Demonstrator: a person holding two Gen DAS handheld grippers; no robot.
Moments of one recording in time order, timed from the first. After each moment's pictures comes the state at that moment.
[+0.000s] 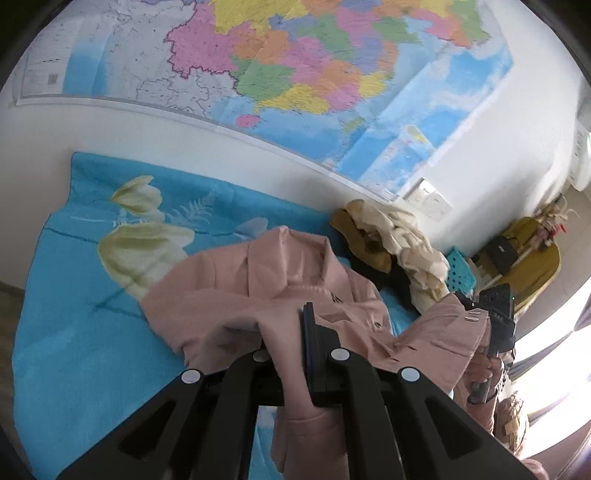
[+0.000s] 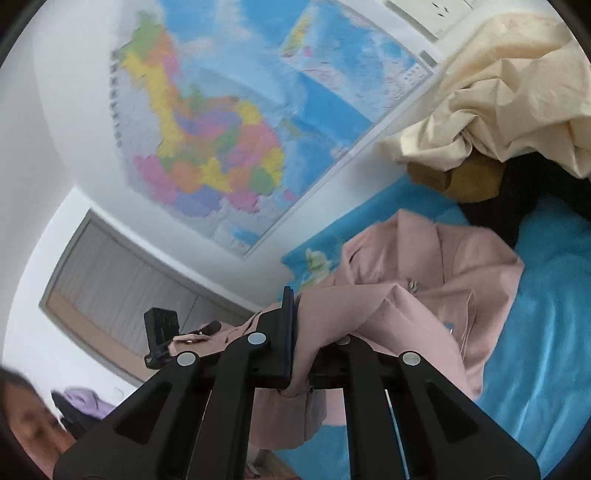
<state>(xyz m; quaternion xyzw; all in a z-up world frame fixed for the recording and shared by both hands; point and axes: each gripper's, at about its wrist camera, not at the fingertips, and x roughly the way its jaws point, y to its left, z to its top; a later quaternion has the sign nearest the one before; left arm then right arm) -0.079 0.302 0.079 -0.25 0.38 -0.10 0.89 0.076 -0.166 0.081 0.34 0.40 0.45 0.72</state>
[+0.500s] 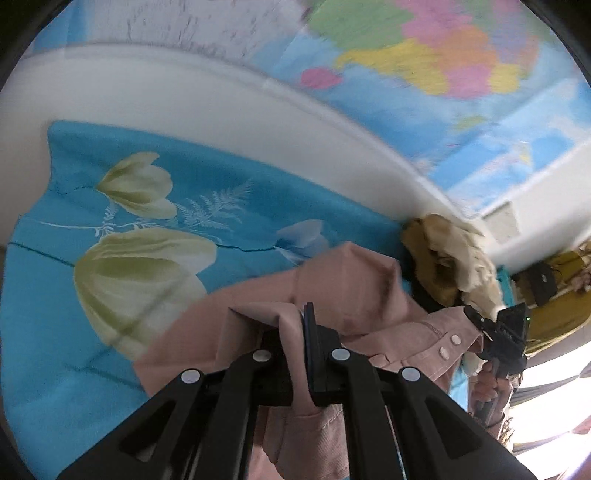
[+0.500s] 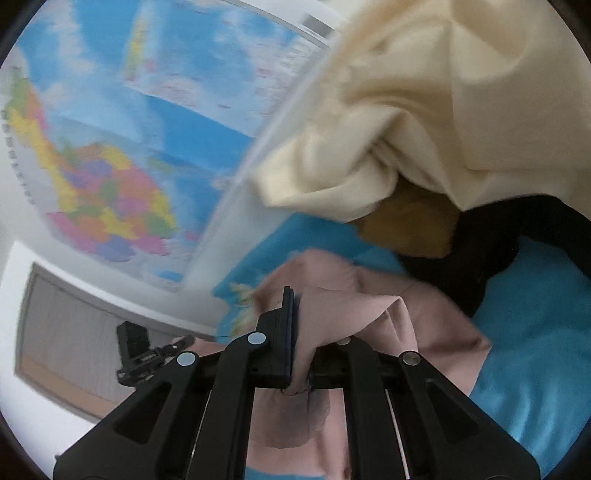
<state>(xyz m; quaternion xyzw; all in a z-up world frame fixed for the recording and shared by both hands) 0.070 0.339 0.015 -0.28 0.48 -0.04 0.83 0.193 -0.140 0.005 0.35 0.48 0.33 0.73</state>
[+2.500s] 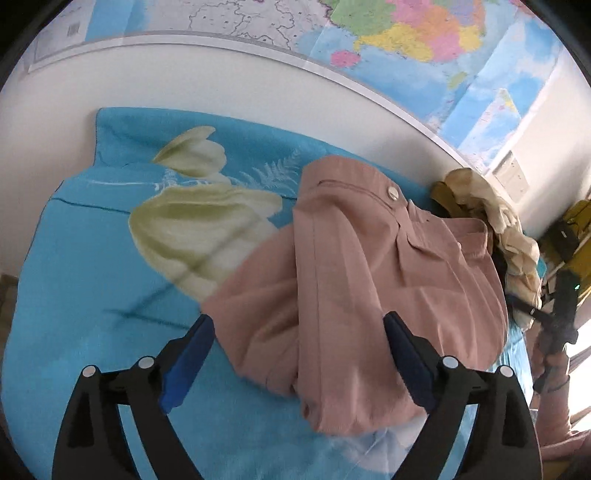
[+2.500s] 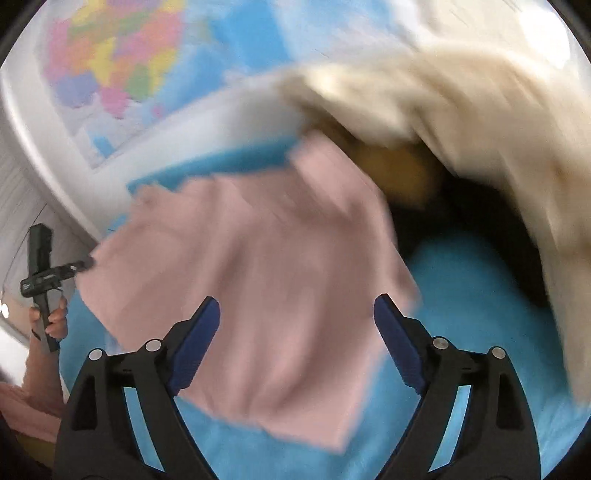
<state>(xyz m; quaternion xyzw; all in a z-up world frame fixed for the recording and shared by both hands) -0.039 0.343 -0.051 -0.19 0.40 -0.02 0.89 0.084 -0.149 0.005 0.05 0.46 0.29 0.84</state>
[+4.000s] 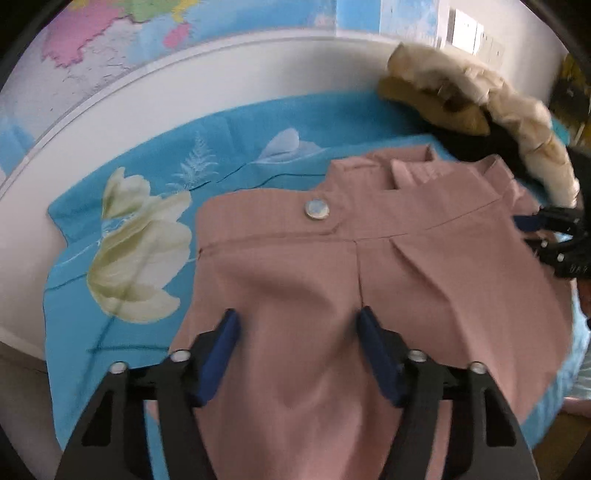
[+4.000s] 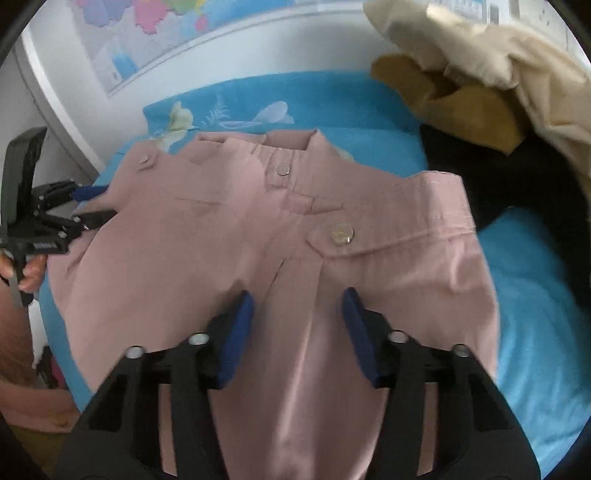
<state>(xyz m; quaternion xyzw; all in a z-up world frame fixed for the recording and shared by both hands) 0.001 0.221 -0.060 0.05 0.49 -0.02 0.87 0.076 -0.053 -0.014 -0.07 0.49 0.34 0.80</state>
